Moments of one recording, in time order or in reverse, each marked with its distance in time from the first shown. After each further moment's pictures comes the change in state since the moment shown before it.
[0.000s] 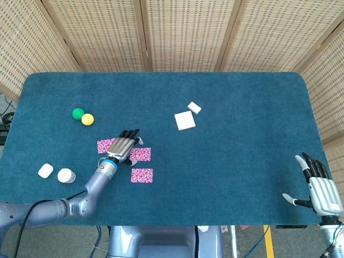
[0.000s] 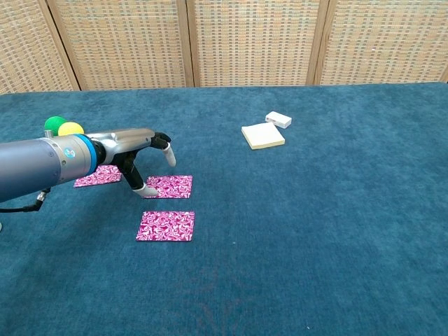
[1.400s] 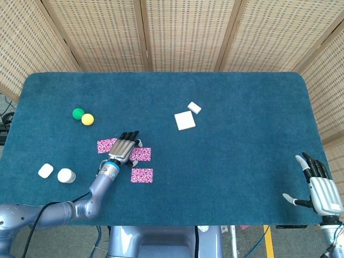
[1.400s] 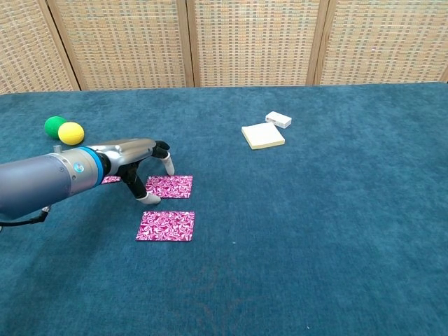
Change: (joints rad) left arm 0.012 -0.082 0.008 0.086 -0.007 0.034 0.022; right arm 0.001 0.002 -0.001 0.004 -0.001 -0.002 0.015
